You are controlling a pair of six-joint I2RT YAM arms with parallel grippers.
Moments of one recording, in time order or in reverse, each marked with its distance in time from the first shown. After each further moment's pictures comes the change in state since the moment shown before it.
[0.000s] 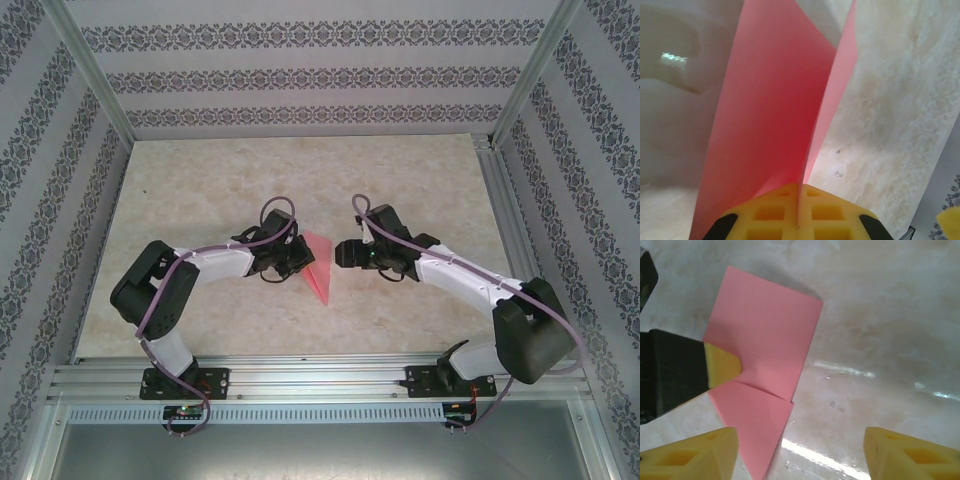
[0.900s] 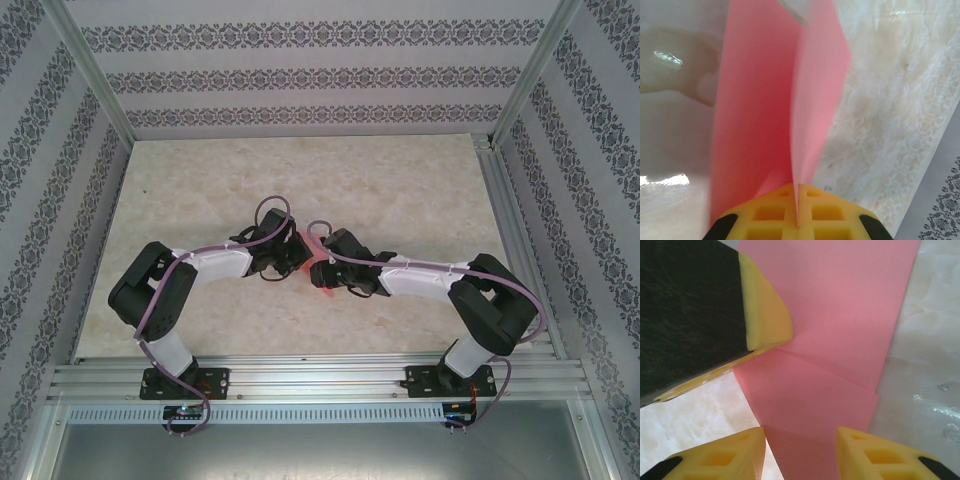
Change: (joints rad) left arm 0.005 -0.011 -0.008 0.026 -0.024 -0.081; right arm 0.208 0.212 -0.038 0.272 0.106 0.074
